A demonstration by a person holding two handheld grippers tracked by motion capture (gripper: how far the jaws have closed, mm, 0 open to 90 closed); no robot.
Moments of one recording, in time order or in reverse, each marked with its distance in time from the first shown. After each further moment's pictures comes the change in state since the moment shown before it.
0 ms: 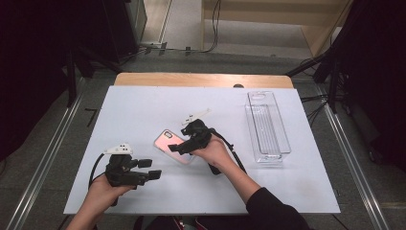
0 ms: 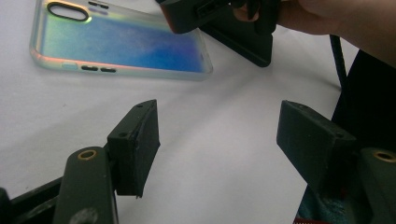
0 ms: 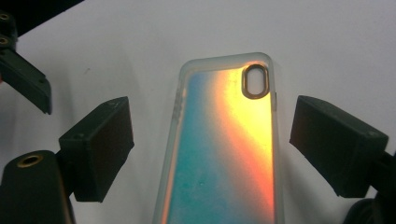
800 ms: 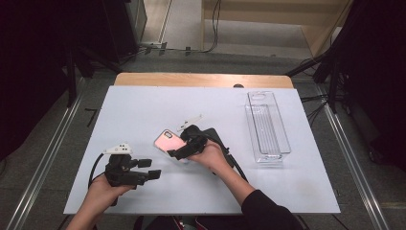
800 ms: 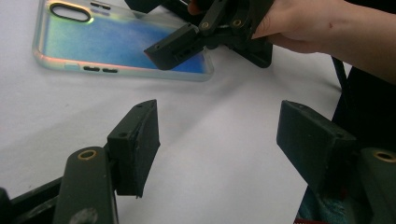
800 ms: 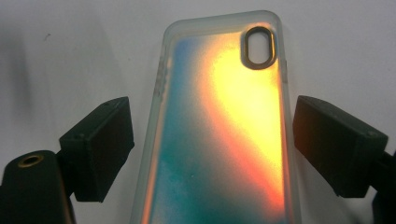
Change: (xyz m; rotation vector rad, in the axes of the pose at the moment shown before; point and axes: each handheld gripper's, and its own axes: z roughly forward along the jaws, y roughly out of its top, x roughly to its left) left arm 0.001 0.000 -0.001 -0.002 0.001 -0.002; right arm 0.005 -0.010 0.023 0.083 -0.063 -0.030
